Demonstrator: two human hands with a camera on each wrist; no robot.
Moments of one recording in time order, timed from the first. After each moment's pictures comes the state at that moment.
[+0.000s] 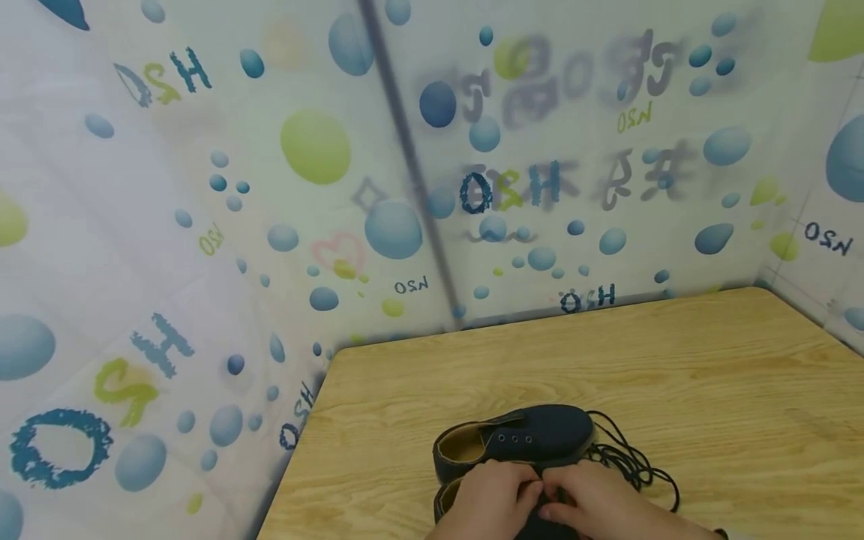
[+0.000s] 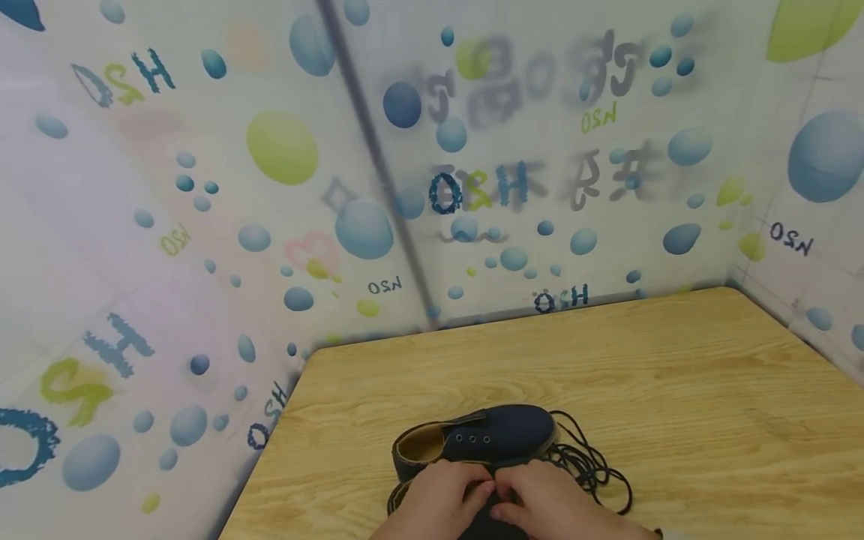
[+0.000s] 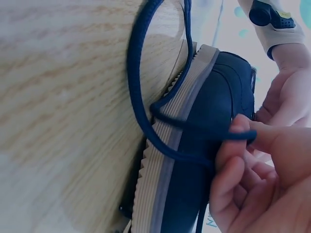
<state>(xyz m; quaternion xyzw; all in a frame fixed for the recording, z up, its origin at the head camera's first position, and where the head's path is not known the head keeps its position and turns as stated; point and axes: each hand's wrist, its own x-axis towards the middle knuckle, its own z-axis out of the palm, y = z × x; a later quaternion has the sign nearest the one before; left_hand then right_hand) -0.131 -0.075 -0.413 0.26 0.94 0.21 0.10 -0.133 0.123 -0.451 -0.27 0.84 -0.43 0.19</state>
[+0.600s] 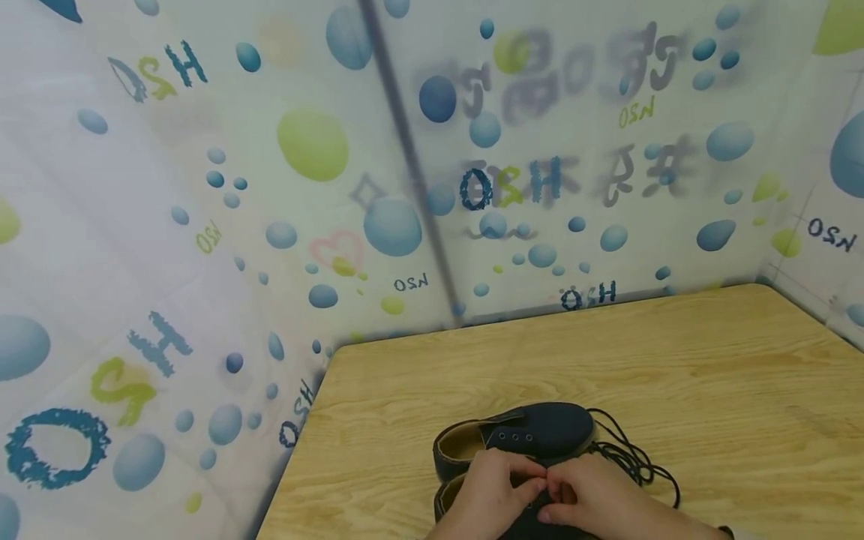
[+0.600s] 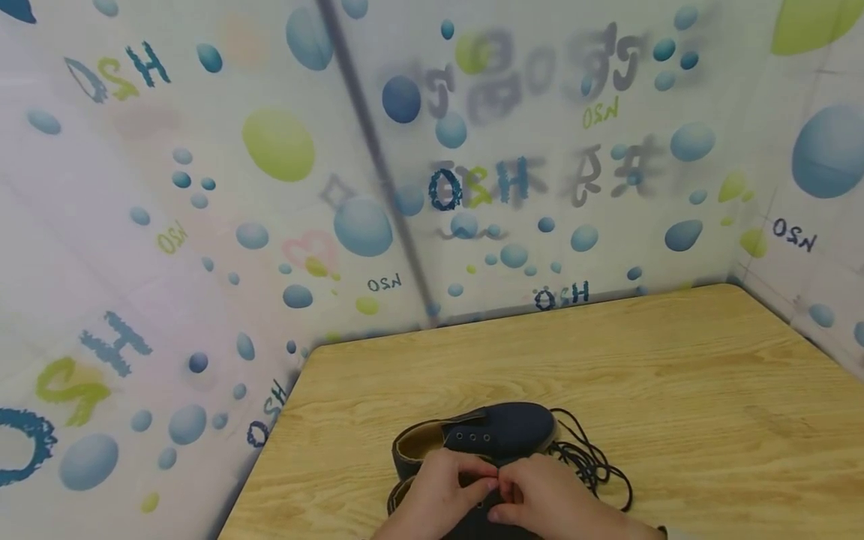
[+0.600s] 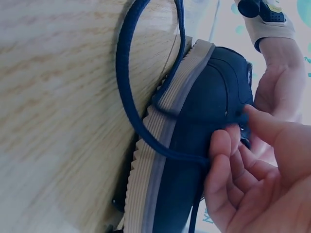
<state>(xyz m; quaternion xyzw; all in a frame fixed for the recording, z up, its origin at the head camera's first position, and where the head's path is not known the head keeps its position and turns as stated) -0.137 -0.079 -0.419 0.22 0.86 0.44 0.13 -0.134 0.122 -0.447 -0.29 0.86 -0.40 0.11</state>
